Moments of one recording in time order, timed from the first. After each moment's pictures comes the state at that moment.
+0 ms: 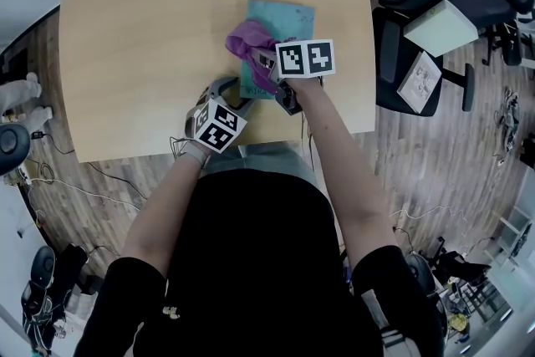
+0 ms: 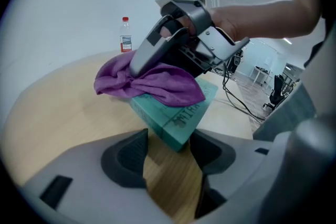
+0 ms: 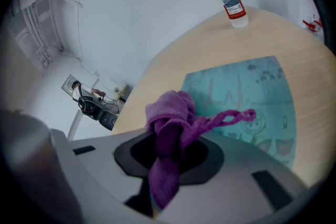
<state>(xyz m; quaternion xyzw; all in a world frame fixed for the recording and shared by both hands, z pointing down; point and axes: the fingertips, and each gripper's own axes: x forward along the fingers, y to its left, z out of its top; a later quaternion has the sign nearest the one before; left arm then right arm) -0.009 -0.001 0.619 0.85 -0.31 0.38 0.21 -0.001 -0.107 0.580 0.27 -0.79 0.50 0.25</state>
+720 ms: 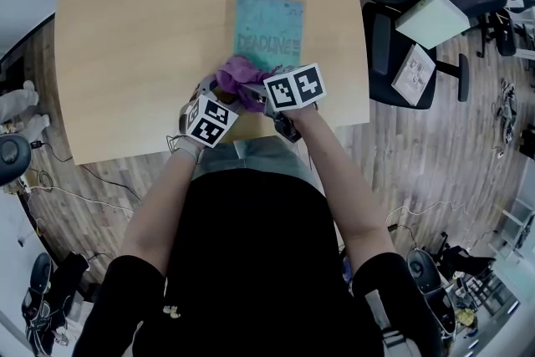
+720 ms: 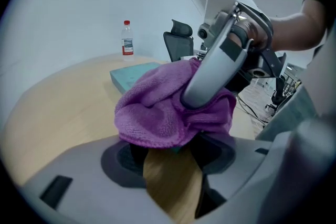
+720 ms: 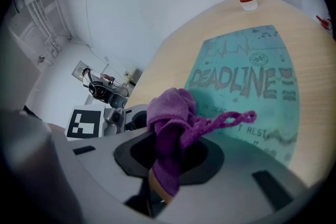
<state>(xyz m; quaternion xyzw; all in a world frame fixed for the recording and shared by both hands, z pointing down) -0.010 -0.001 0.619 0.85 -0.32 0.37 0.20 0.004 -0.003 0.580 0.19 -0.79 0.50 0.30</state>
